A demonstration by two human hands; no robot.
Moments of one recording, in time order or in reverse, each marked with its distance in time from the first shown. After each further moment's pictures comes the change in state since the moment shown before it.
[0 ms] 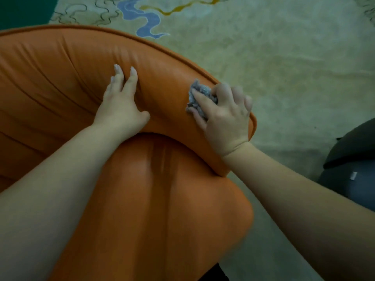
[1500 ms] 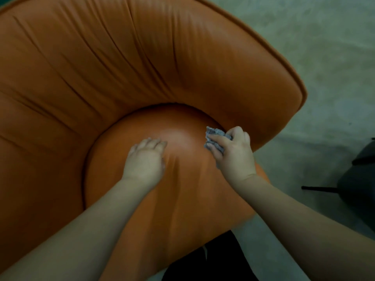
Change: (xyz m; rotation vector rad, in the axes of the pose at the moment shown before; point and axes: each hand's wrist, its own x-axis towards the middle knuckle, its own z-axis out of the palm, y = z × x) left_hand -0.164 -0.082 0.072 0.222 -0.270 -0.056; right_hand -0.125 -0.071 -0.026 0.429 -0.594 0.222
